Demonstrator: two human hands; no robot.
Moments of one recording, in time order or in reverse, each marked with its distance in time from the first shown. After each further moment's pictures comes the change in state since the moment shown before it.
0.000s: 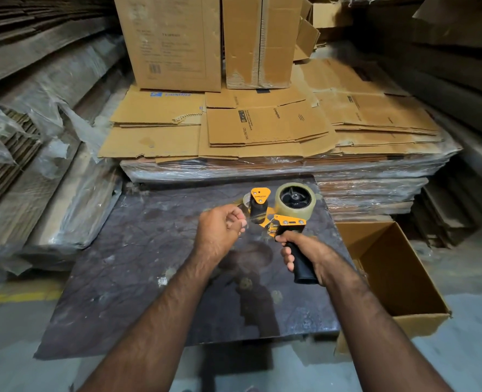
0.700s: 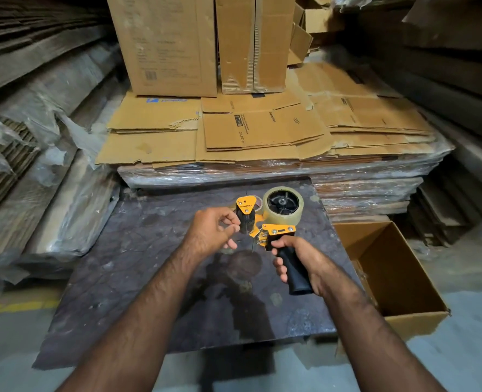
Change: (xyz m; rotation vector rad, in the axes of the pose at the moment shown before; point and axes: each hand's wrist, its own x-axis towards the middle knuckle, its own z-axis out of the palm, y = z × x) left_hand 0.010 -0.003 -0.021 0.057 -0.221 -0.009; right_hand -0.014 0.007 0.010 0.000 -0.129 0.049
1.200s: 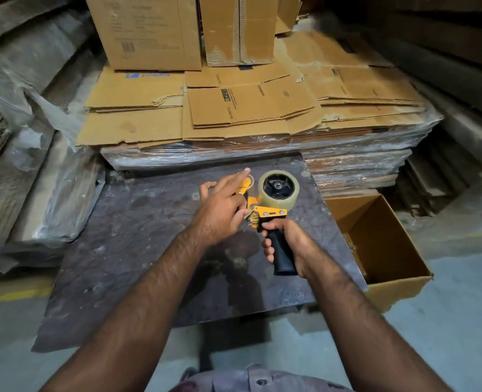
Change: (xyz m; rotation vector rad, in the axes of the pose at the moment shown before) left_hand -0.002 0.003 0.026 0.586 0.070 0.565; right_hand 0.007 0.023 0.007 0.125 0.023 0.006
